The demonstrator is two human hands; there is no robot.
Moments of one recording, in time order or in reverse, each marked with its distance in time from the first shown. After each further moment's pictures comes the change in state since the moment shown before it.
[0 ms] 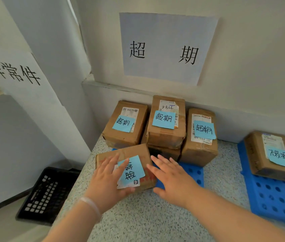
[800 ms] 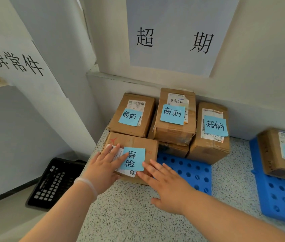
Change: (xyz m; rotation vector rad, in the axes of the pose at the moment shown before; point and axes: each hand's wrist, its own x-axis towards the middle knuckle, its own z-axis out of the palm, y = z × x) left_hand 0.028 -0.038 0.001 0.266 -0.127 0.025; right_hand 0.012 -0.019 0.022 -0.044 -0.117 -0.161
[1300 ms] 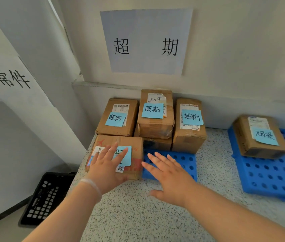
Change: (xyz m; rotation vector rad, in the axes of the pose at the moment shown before) left_hand -0.018 0.052 -0.021 -0.078 0.065 -0.010; right_hand -0.052 0.002 0.004 0.021 0.162 0.176
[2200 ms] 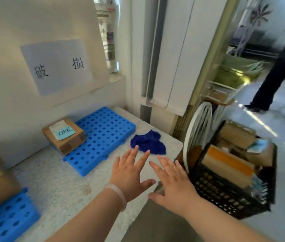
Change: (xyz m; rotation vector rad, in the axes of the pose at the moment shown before) left_hand -0.157 0.480 0.045 0.048 -0.005 1.197; right_hand -0.464 0.015 0.075 0.234 0.344 1.294
